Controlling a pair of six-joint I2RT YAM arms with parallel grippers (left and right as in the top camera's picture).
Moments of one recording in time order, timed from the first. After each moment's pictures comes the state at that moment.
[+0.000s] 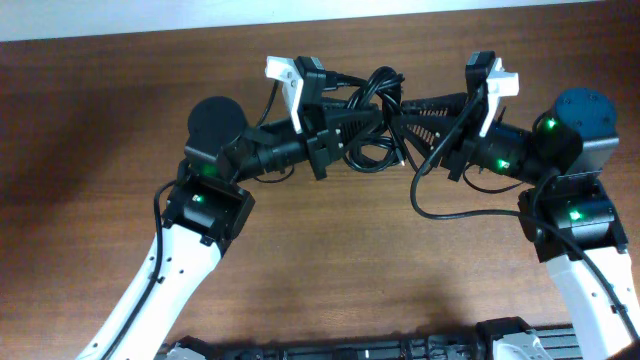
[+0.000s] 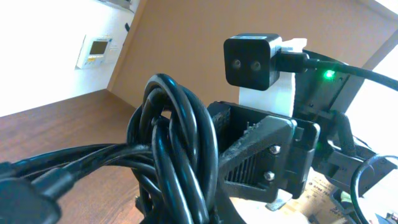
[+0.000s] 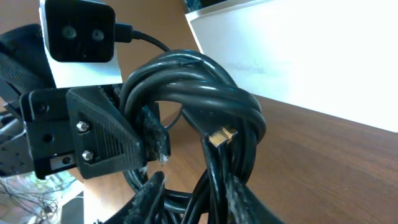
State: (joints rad) left arm -0.48 1.30 1.12 0.24 0.83 -0.52; right arm 0.07 1.06 1.06 -0.15 -0.98 0.28
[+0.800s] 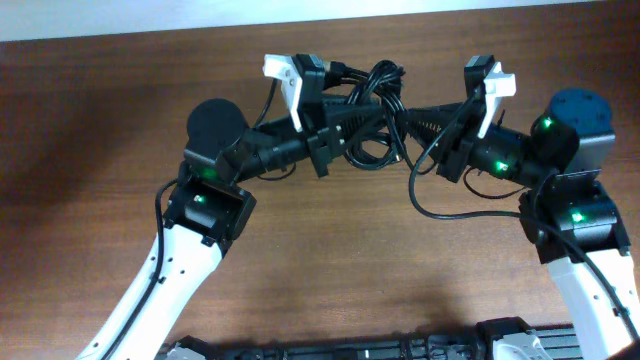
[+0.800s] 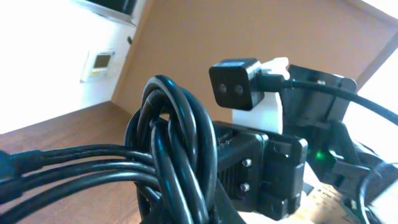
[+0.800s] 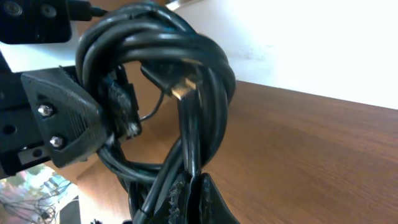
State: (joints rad) left arm -0.49 1.30 1.12 0.29 0.79 -0.52; right arm 0.07 1.05 1.07 -0.26 -0.91 0.26
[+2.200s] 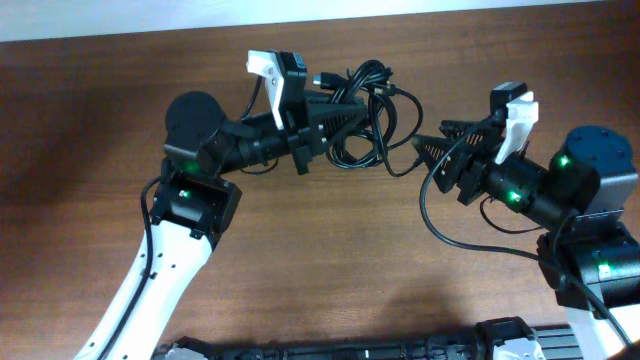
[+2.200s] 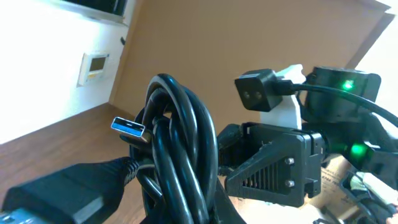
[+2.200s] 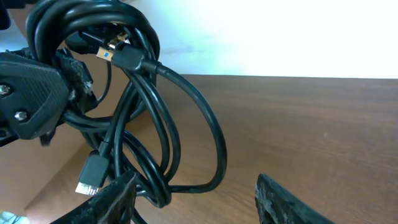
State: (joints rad) left arm -0.40 1.30 1.12 0.31 0.95 -0.47; right arm 0.08 0.89 1.08 -0.51 -0.65 0.26
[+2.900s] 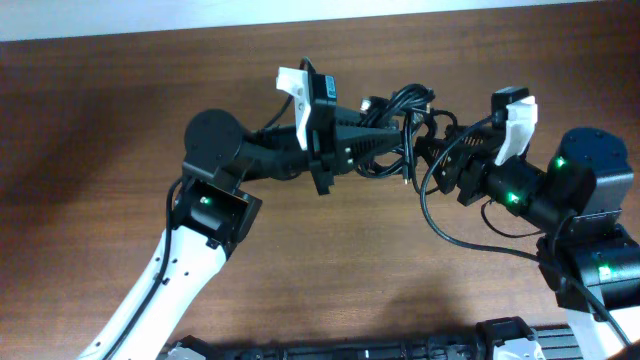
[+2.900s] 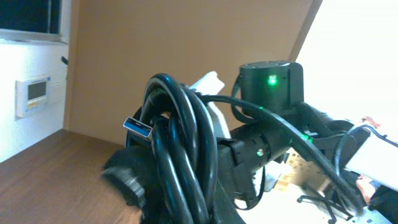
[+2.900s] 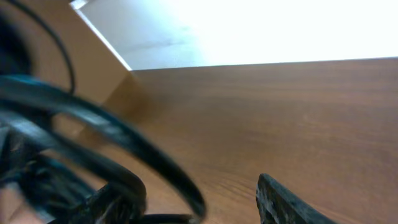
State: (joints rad) left arm -0.52 1.30 1.12 0.45 0.99 -0.46; right arm 0.08 0.88 1.08 -0.58 -0.54 0.28
